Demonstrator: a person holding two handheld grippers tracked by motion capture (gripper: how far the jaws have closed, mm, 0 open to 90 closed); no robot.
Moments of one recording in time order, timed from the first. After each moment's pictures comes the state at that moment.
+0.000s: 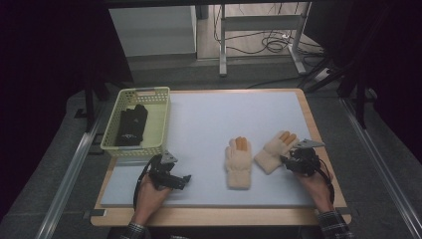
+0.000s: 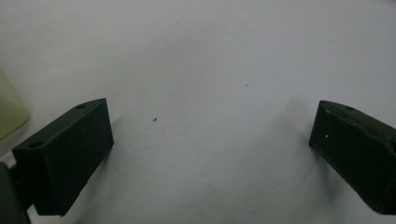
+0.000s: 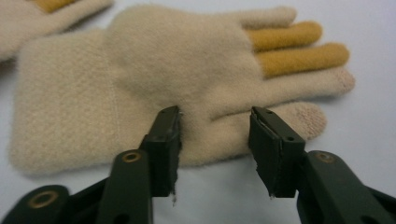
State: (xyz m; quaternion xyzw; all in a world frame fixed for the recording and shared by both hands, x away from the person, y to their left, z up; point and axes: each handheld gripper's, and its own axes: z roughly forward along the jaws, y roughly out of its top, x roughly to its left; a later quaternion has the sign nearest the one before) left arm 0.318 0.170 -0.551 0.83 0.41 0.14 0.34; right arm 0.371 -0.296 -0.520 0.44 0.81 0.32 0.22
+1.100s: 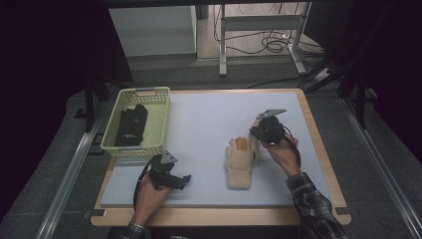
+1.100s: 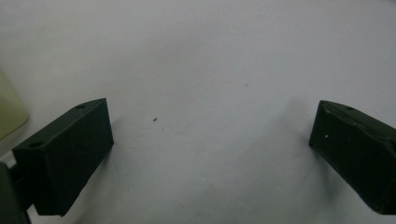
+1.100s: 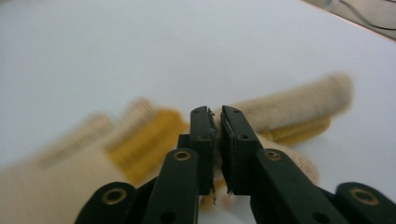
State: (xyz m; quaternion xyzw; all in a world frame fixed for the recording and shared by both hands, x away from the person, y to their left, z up) left arm 0.318 0.170 -0.551 0.83 0.41 0.14 0.34; right arm 0.445 -0.184 -0.469 0.35 0.85 0.35 0.19
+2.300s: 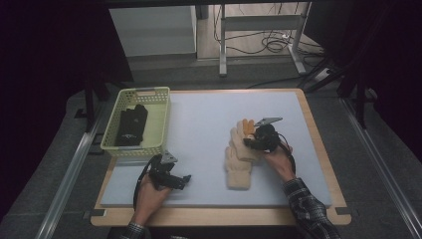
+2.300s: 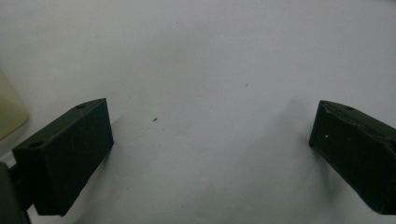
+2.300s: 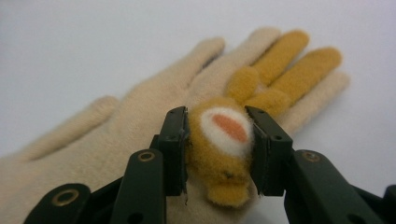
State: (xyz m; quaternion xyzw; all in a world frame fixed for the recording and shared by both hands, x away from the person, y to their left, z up) left arm 0.318 0.171 -0.551 0.83 0.41 0.14 0.34; right arm 0.442 -0.187 -0.505 0.37 0.84 0.36 0.15
